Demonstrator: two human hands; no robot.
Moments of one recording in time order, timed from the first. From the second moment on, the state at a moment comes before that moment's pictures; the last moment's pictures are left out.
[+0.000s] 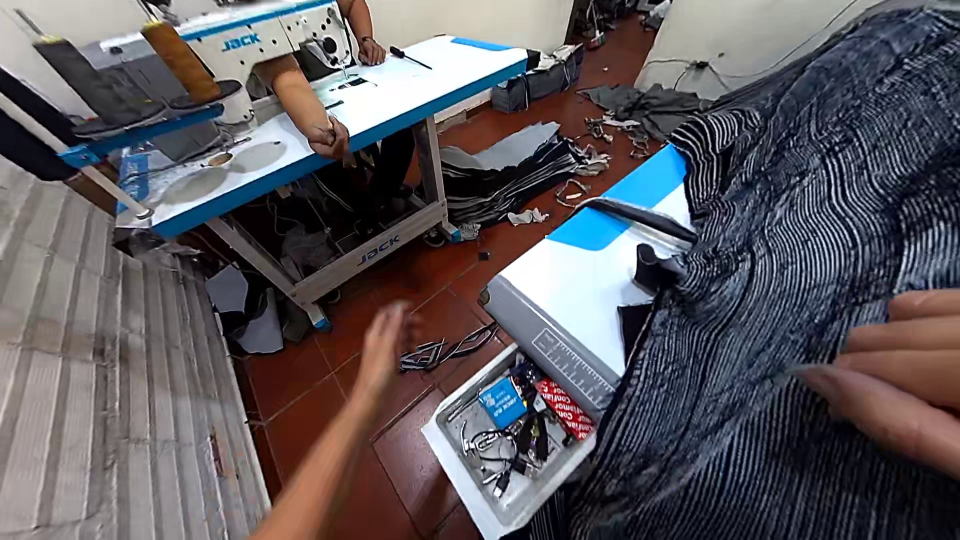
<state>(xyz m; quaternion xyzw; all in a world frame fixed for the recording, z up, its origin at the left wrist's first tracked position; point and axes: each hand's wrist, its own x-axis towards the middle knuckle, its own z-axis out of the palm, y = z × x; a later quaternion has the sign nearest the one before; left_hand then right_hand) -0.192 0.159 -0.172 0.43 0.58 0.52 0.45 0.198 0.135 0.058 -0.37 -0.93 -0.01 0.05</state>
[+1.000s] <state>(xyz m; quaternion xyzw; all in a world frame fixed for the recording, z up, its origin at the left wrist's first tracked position) 0.012 0.161 -0.154 0.03 0.39 0.71 0.59 0.198 0.146 0.052 -0.30 -0.92 -0.21 0.14</state>
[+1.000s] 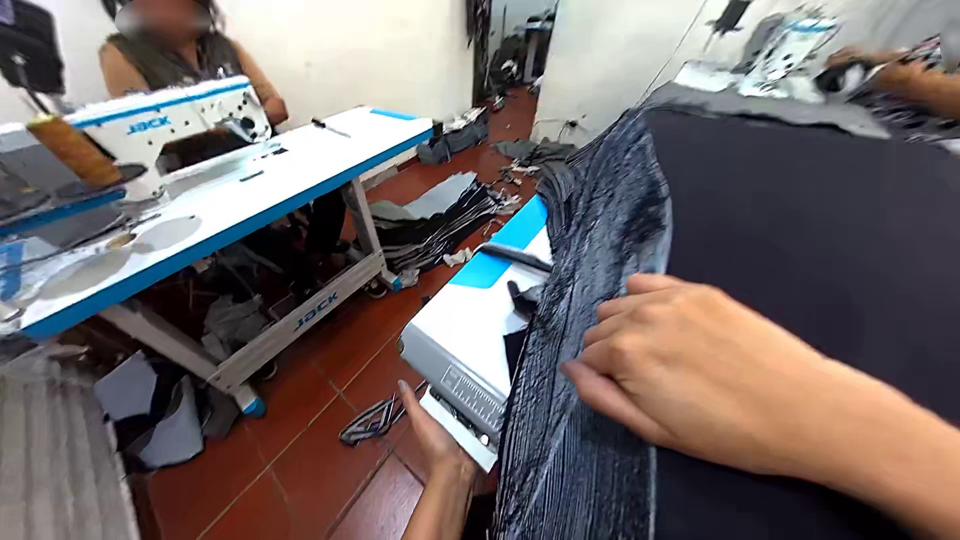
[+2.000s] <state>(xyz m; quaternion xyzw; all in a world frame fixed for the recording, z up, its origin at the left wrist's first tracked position) 0.038 0.099 -0.009 0.69 0.34 0.36 0.53 0.372 0.037 0.040 -0.70 -0.52 0.03 0.48</state>
